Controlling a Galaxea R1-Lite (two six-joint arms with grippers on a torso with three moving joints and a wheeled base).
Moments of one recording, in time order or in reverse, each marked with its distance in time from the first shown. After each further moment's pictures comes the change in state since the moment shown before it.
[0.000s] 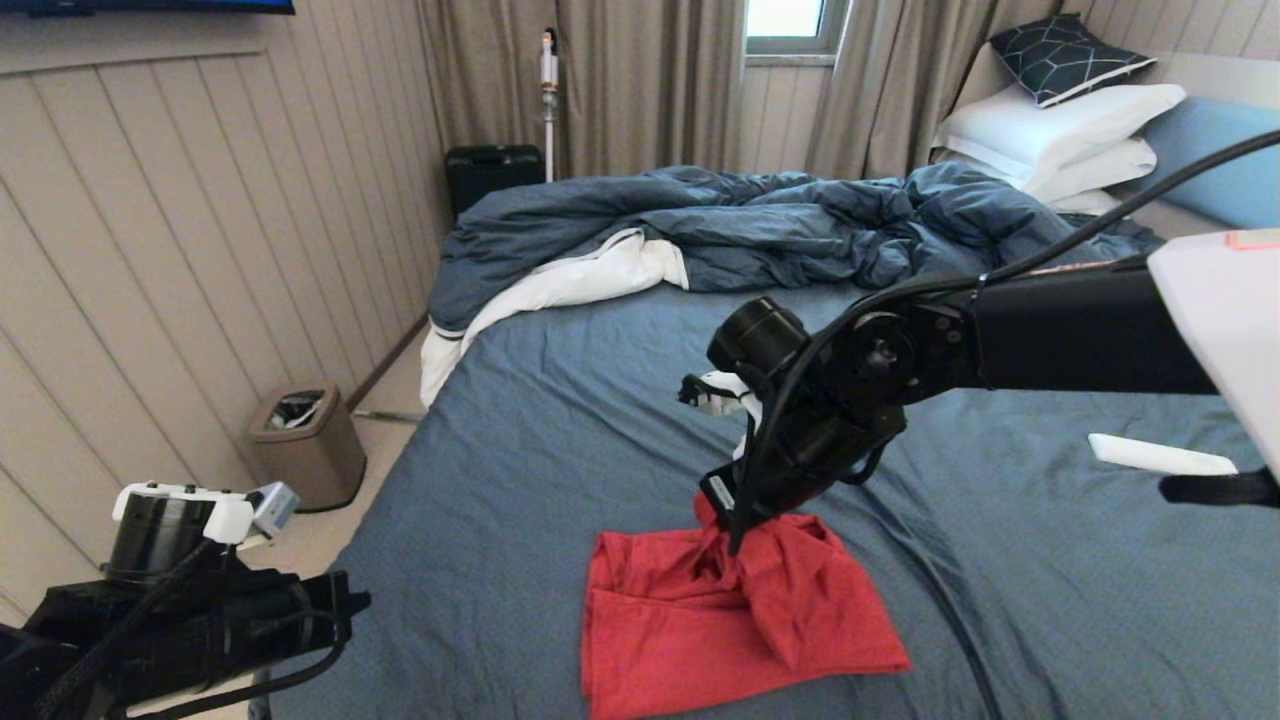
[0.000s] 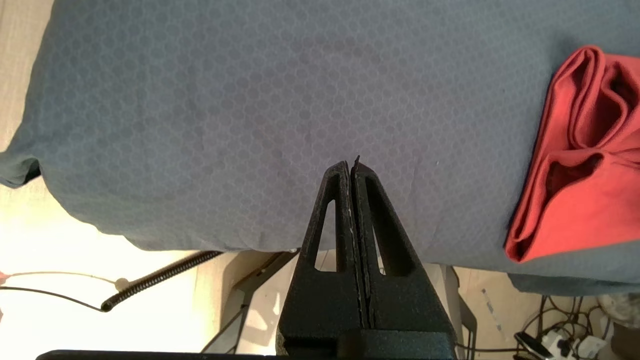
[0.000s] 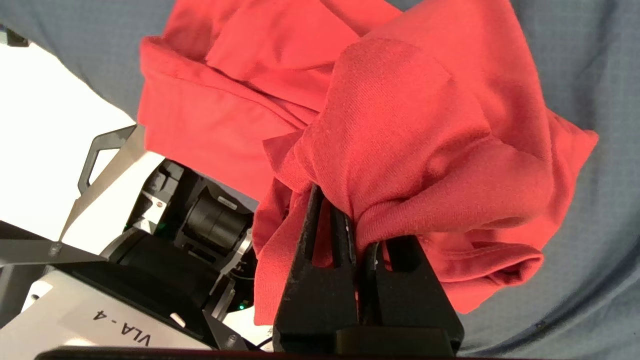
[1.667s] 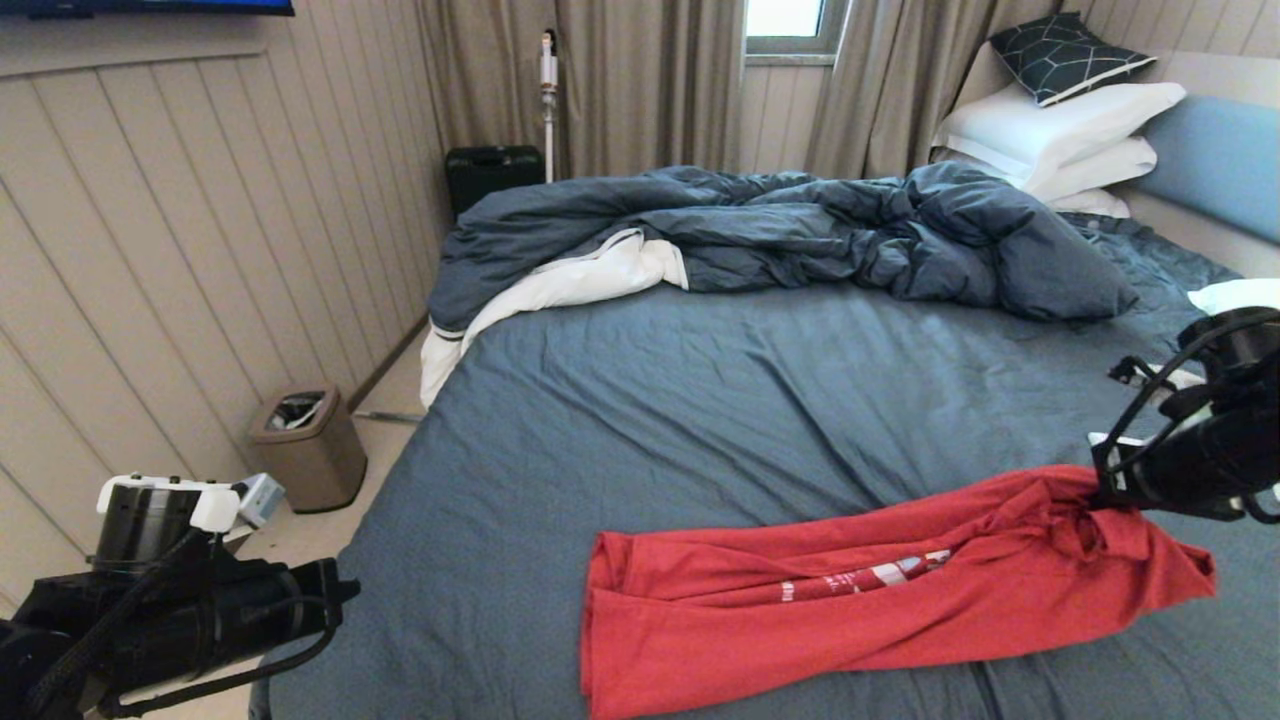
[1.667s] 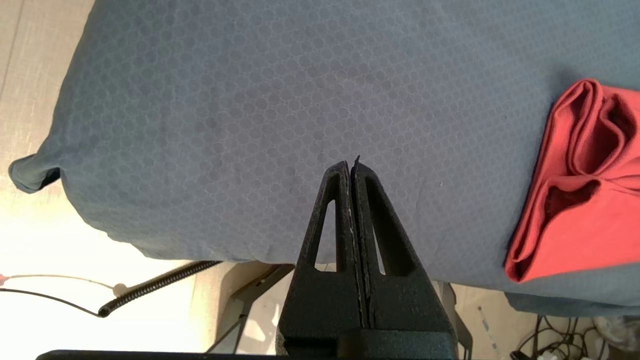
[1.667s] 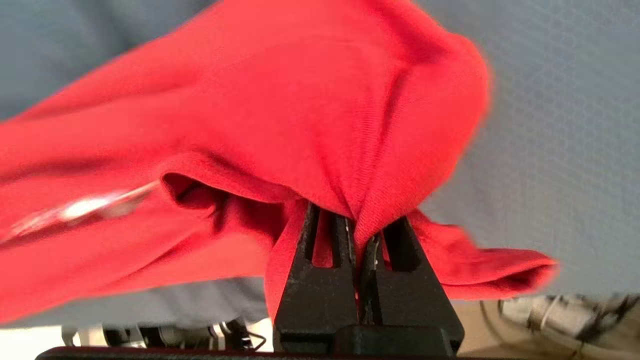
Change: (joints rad) left arm 0.039 -0.003 -0.015 0.000 -0.001 -0.008; right arm -0.935 -0.229 0.444 -0.291 0.083 -0.146
